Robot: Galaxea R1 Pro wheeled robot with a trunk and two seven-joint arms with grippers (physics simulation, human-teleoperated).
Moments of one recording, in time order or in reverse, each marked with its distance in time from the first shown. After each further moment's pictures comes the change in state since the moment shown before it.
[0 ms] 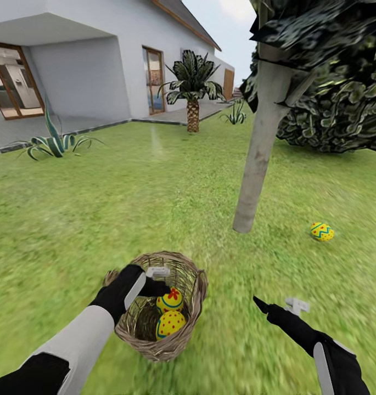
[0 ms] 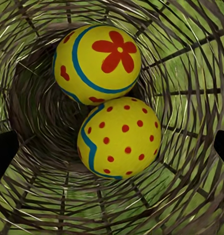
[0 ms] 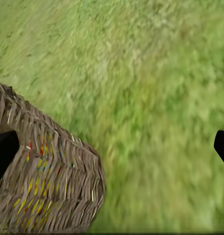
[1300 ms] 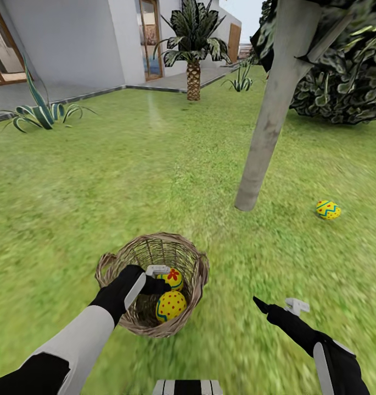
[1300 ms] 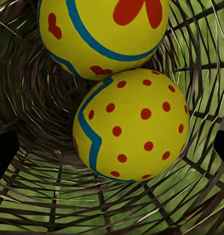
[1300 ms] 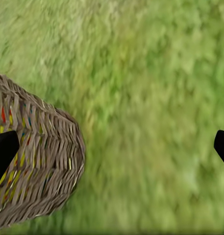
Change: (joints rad) left arm 0.000 0.000 0.000 0.002 0.000 -0.051 0.000; right arm 0.000 0.000 0.000 0.002 0.000 0.000 -0.002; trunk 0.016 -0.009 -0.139
